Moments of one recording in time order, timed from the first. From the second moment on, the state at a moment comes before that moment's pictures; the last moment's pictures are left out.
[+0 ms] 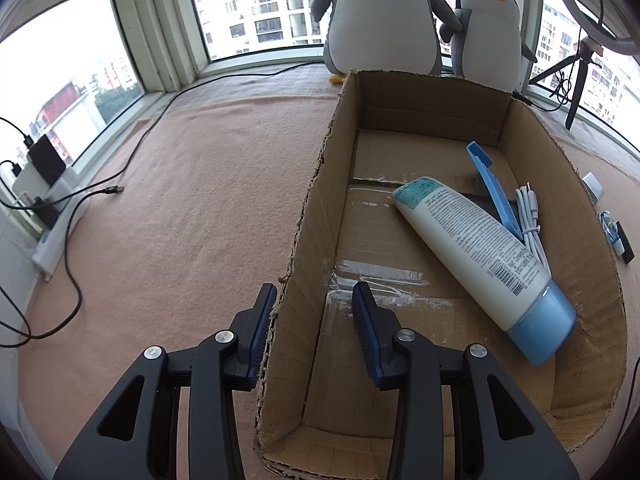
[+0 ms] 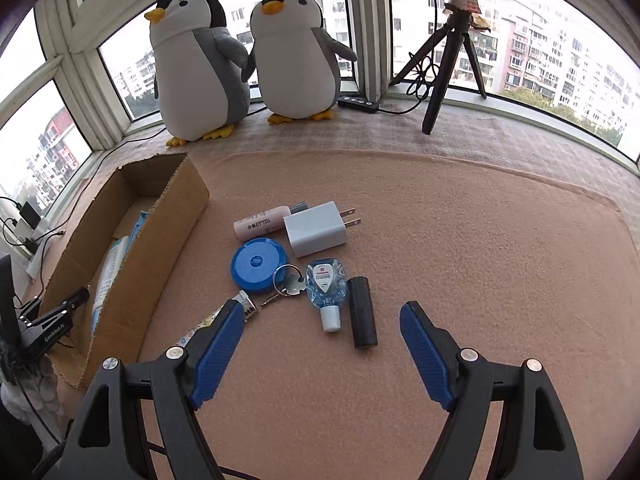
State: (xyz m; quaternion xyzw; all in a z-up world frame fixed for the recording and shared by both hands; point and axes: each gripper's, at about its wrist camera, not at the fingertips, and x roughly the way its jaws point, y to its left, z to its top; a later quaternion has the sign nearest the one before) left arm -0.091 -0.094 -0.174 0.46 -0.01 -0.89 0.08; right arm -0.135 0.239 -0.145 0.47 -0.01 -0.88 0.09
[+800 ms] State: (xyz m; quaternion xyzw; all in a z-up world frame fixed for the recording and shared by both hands) left arm -0.091 -0.095 -0.174 0.46 -0.01 -0.89 0.08; right arm -0.163 0.257 -0.181 0.50 0.01 -0.86 0.05
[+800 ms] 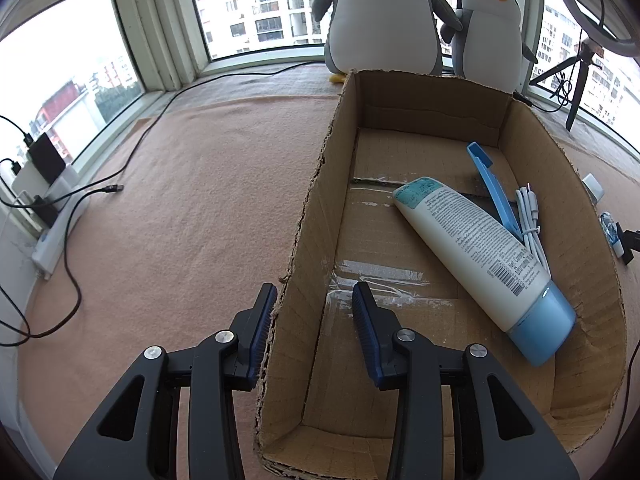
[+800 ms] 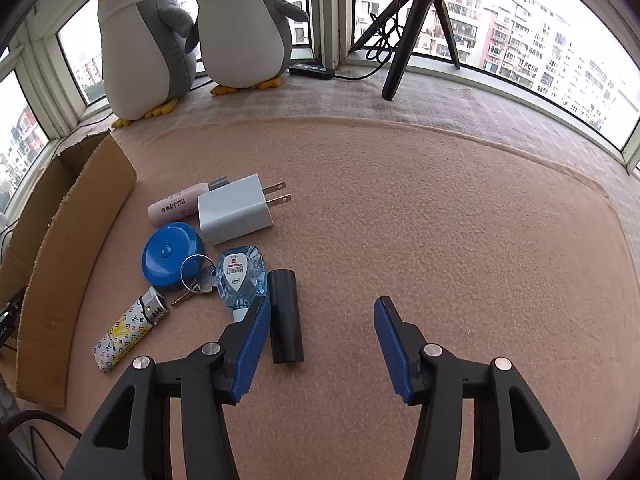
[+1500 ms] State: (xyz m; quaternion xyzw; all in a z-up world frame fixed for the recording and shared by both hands) left arm -0.091 -0.095 -0.174 0.46 -0.01 -0.89 0.08; right arm -0.164 0.253 -0.188 0.52 0.01 -0.85 0.05
